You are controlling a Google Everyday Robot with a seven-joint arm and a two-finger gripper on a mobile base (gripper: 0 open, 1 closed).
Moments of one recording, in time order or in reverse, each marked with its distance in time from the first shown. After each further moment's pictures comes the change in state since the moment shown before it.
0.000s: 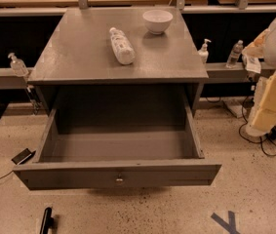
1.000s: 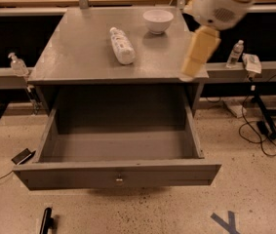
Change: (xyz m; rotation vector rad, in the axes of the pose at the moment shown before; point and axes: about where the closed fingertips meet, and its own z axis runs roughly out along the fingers) arm -0.123 -0.095 0.026 0.121 -0.158 -0.130
